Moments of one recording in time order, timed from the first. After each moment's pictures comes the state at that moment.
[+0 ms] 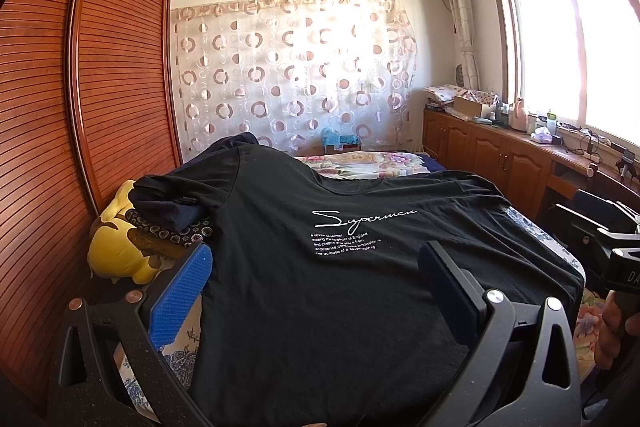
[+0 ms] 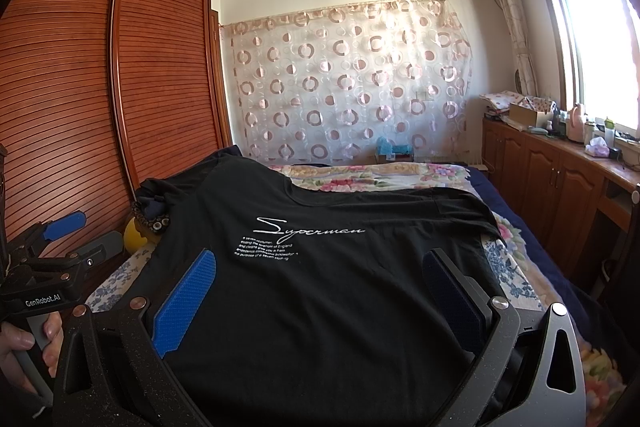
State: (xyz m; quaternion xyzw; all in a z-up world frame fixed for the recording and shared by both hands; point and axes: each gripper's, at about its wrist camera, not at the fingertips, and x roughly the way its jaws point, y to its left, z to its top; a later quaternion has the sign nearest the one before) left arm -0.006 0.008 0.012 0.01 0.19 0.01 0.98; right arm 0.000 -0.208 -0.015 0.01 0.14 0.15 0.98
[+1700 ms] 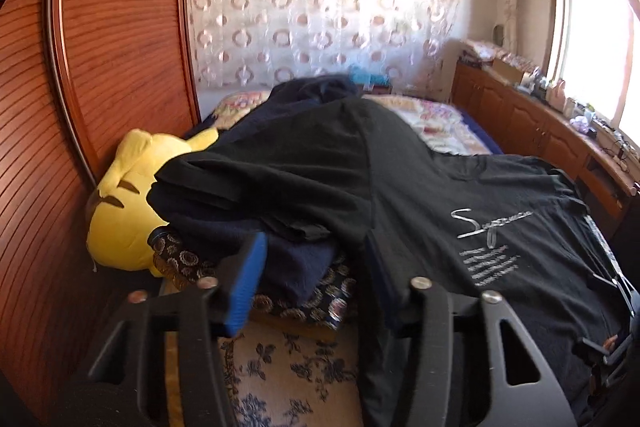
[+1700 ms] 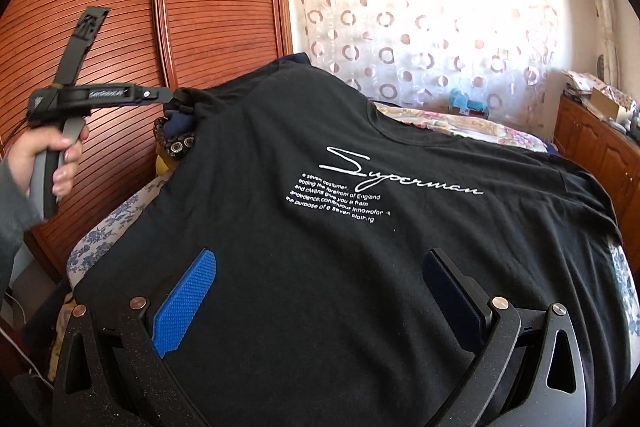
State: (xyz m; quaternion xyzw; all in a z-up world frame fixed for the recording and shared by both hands) left arm 0.164 0.173 -0.004 -0.02 0.32 0.03 0.95; right arm 0.124 -0.154 -0.052 -0.05 0.24 0.27 0.93
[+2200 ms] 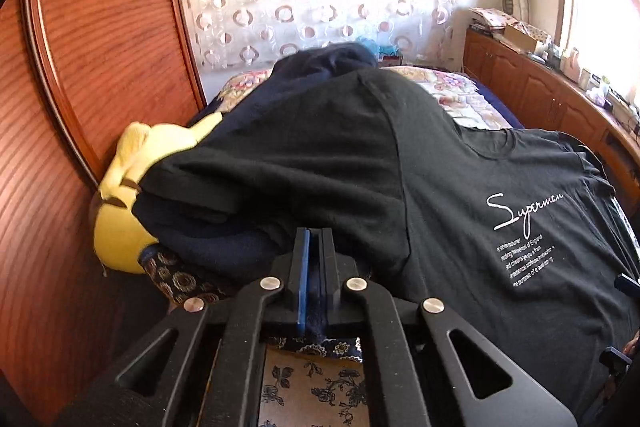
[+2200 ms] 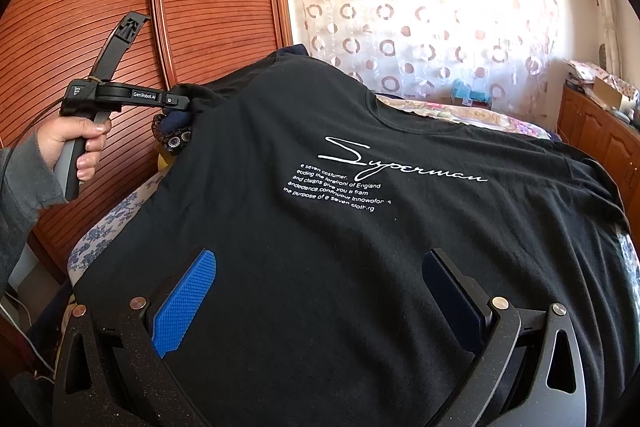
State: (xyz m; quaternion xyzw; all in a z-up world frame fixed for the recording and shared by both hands) left arm 0.200 0.175 -0.014 0.02 0.36 0.04 0.93; right arm 0.127 -0.150 -0.056 -0.04 0.24 0.27 0.93
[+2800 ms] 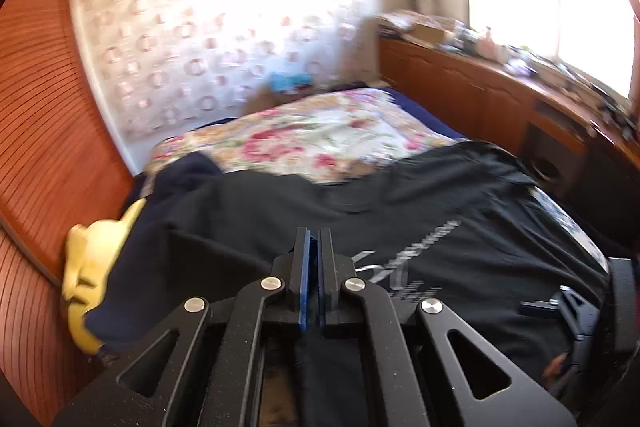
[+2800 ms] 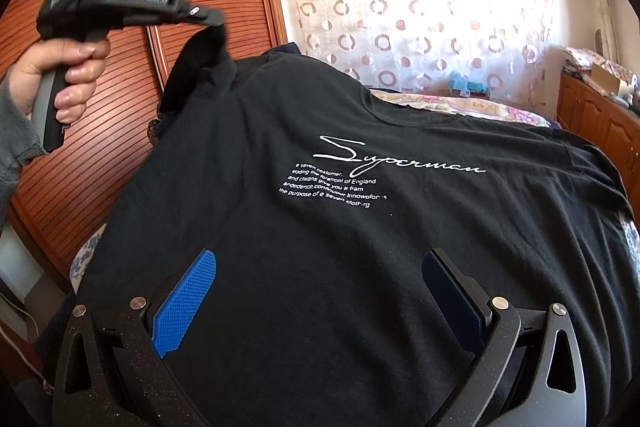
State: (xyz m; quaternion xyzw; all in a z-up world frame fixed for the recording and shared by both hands) left arm 0.212 0.043 0.065 0.10 0.32 -0.11 0.93; right arm 0.132 -0.155 -0.059 -0.02 0.26 0.27 0.93
